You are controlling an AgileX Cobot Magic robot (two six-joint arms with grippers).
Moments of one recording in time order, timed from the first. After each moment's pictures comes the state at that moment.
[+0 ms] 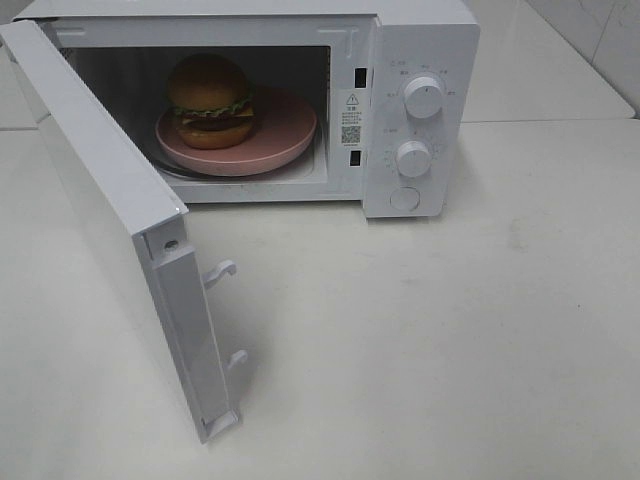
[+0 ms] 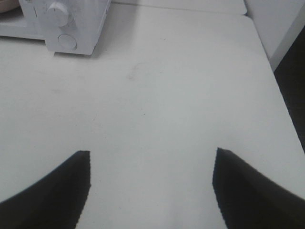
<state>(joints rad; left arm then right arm) 0.07 0.00 -0.52 -0.14 1.07 0.05 0.07 0.01 -0.51 -0.08 1.01 0.00</state>
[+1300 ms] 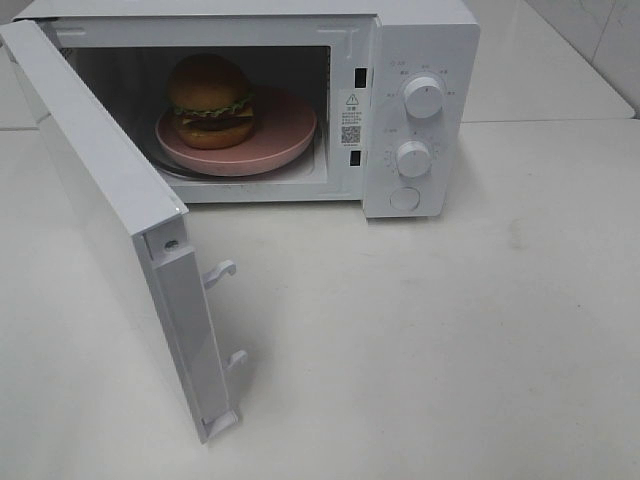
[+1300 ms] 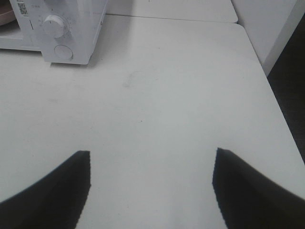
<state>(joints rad) 0.07 0.00 -0.52 -0.14 1.07 0.05 0.05 0.00 -0.51 -0.08 1.00 0.00</state>
